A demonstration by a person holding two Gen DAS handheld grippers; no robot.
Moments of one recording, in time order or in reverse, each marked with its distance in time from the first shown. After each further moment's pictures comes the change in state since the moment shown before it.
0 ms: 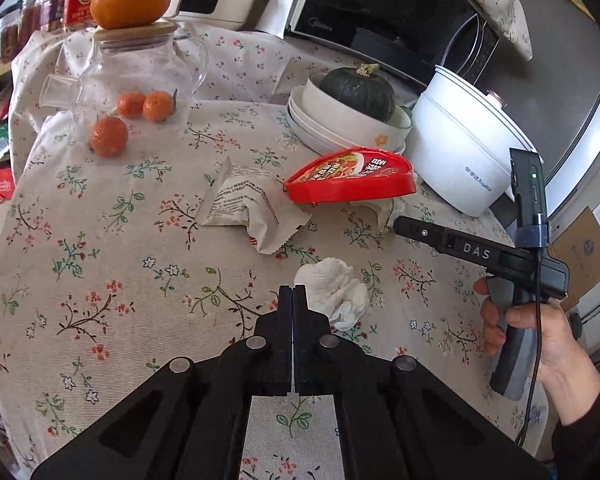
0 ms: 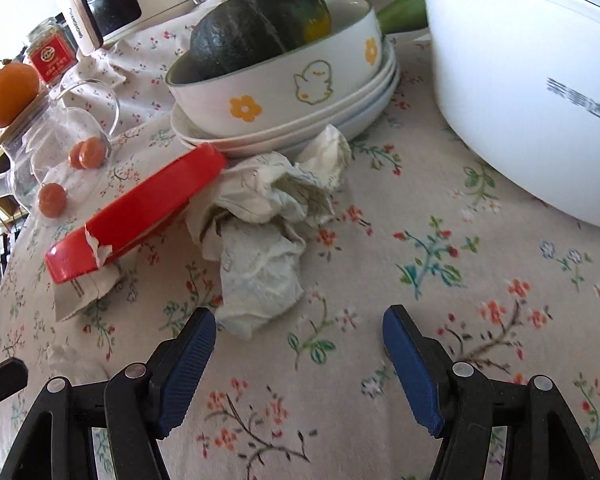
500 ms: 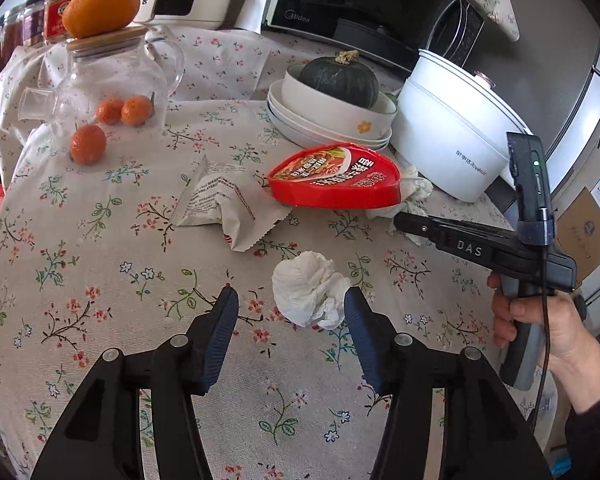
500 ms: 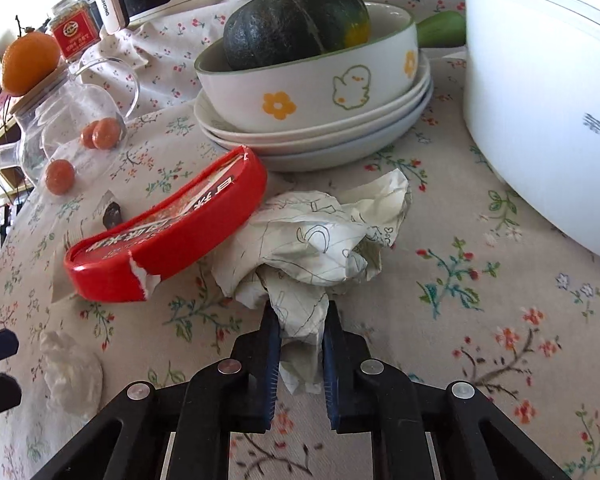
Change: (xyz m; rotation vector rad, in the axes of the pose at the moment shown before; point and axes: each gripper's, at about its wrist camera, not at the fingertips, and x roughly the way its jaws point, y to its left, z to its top) left arm 0.017 -0.016 -0.002 0.054 0.015 0.004; right arm -0.005 0.002 -0.002 -0.096 0.003 -0.005
